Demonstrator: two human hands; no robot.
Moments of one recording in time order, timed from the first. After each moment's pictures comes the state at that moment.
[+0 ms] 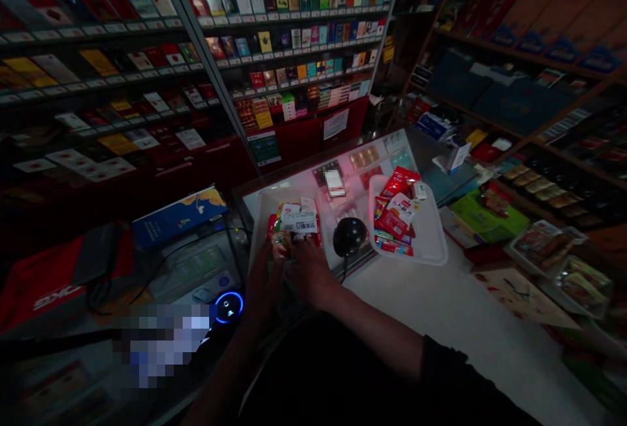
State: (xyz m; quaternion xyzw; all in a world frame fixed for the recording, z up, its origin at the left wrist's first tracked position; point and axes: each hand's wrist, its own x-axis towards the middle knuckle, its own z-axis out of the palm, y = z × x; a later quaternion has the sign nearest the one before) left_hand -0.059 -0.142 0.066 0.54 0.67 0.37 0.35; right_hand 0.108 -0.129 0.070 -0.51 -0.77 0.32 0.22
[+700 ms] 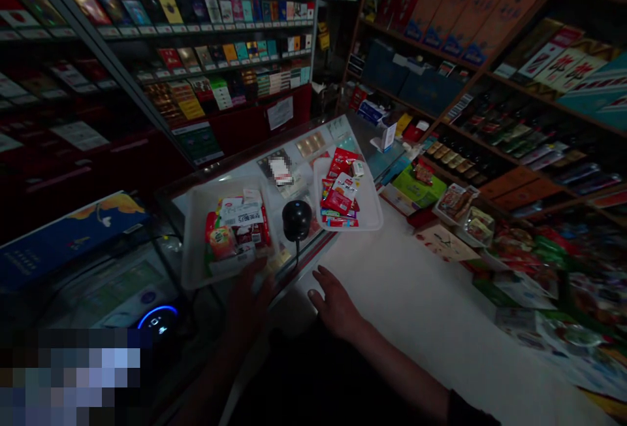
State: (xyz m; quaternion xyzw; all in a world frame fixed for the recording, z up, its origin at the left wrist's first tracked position) left_hand 0.020 -0.198 0.046 0.65 0.61 0.32 0.32; right_hand 0.244 -0.280 0.017 -0.68 -0.60 0.36 0.23
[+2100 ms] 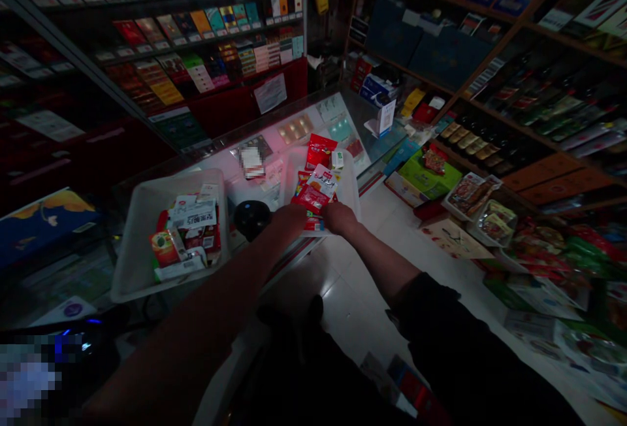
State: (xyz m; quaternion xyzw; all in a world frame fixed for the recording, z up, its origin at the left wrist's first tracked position) left_hand 0.280 -0.028 0.033 0.84 0.48 -0.13 0.20; right_hand 0.447 -0.065 0.020 -0.70 -0.67 0.23 -0.10
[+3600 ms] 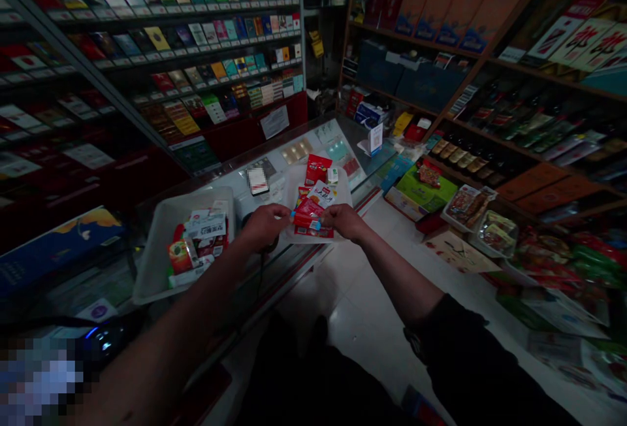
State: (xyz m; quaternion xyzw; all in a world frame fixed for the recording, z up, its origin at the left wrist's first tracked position) left_hand 0.217 -0.047 0.108 0.71 0.54 0.20 0.40; right_hand 0.473 -0.094 0.057 -0.59 -0.55 0.49 0.33
